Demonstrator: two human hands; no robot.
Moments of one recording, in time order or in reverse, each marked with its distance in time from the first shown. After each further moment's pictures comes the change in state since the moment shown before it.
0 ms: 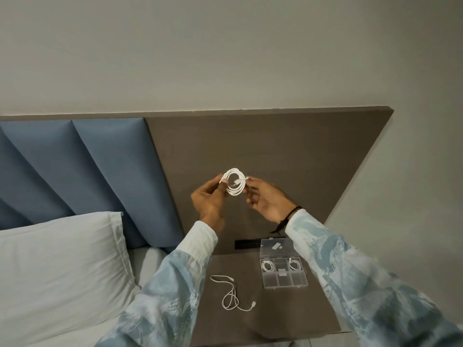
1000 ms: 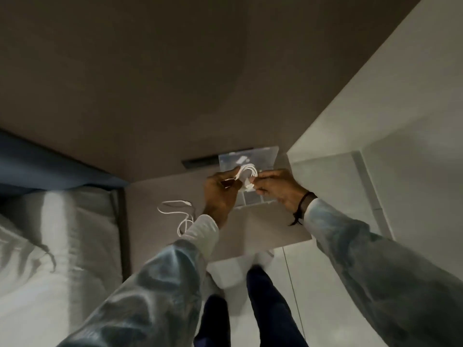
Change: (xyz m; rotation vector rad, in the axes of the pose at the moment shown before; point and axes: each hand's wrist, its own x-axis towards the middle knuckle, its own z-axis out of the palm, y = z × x) left_hand 0.004 -0.358 0.030 0.568 -0.307 -0.329; right_hand 0.153 0.184 -0.293 -0.386 0.192 0.286
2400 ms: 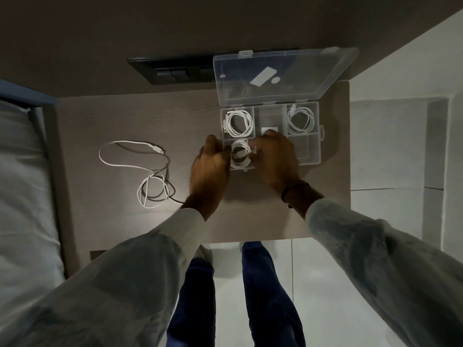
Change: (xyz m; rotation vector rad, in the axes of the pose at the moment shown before) left_hand 0.096 -0.250 -0.004 1.124 -0.025 0.330; right_hand 0.203 0.206 0.028 -1.098 0.064 -0.514
